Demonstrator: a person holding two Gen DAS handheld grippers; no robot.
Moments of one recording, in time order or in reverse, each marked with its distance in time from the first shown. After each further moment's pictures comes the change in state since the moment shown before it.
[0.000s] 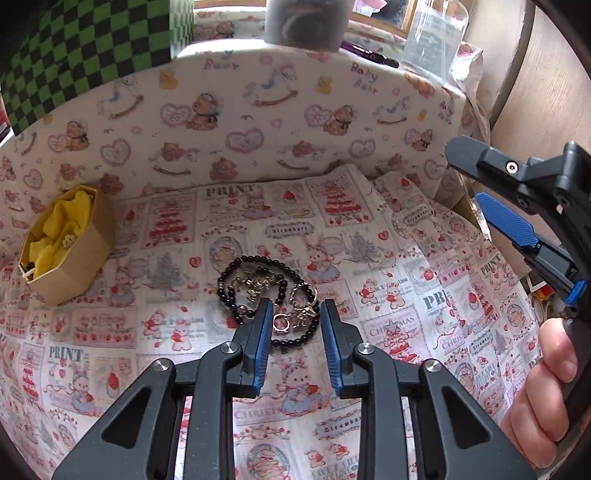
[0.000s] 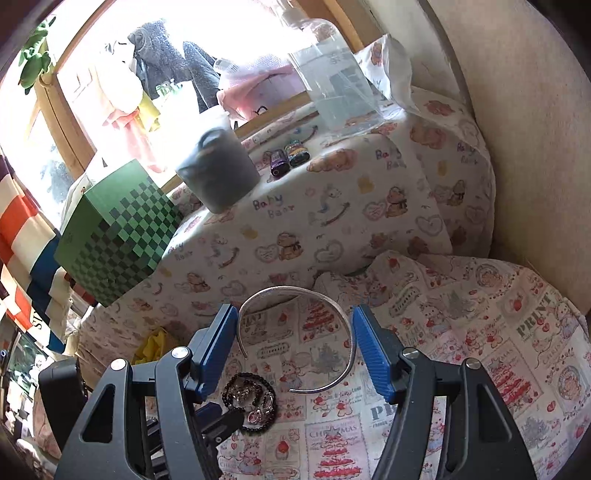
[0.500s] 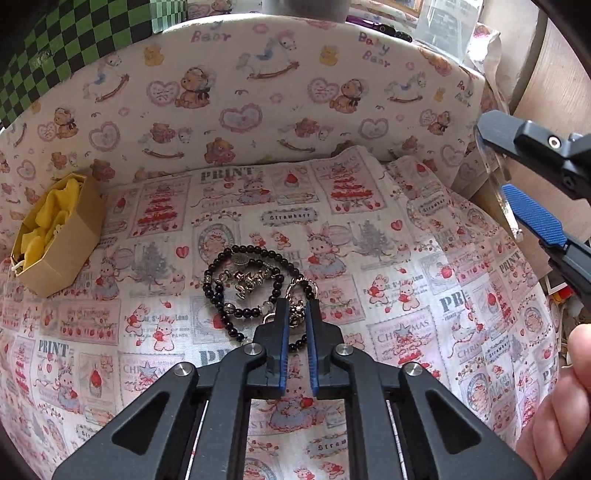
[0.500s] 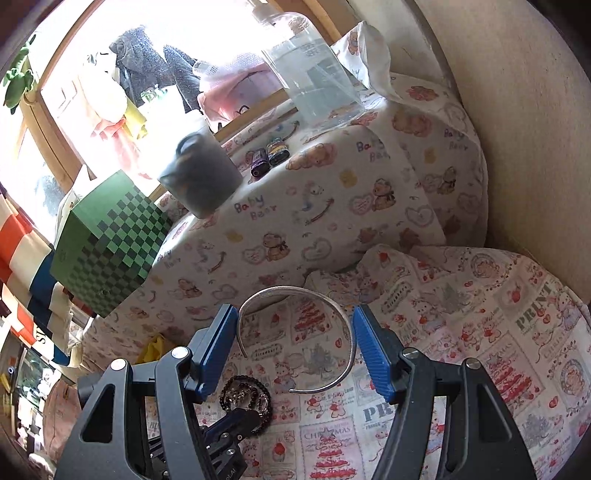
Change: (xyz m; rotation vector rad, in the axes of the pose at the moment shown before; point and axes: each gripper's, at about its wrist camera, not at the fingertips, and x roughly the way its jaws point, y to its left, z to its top) left arm 0.027 -0.008 0.001 -0.015 0.039 0.053; right arm 0.004 -0.014 0.005 0.057 0.018 0.002
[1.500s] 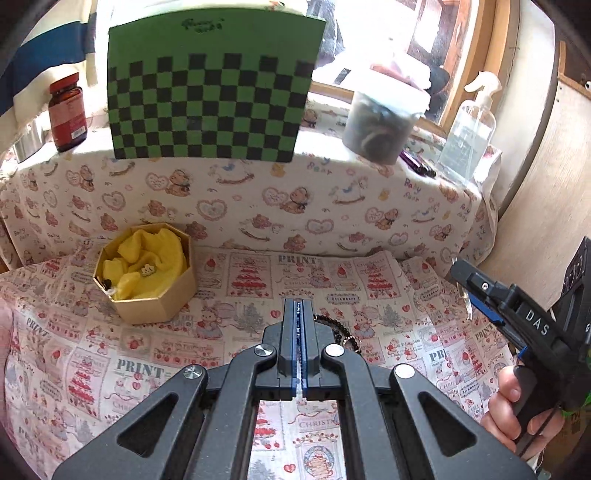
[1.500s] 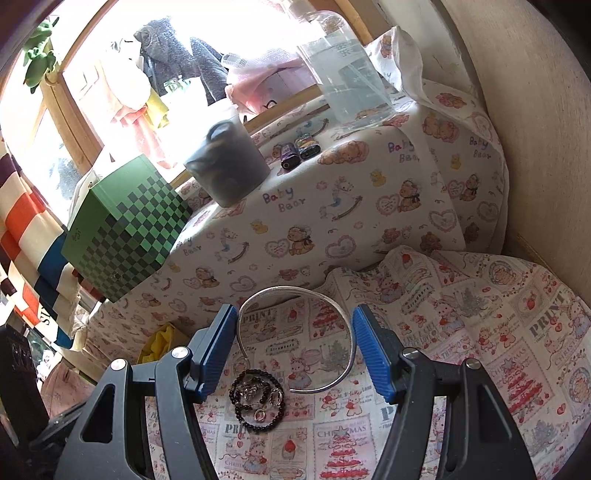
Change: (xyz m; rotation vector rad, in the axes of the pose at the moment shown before) left arm -0.101 0.076 0.004 -0.147 -0.284 -0.022; right arm 0.002 0.015 -0.009 -0.078 -0.008 0.059
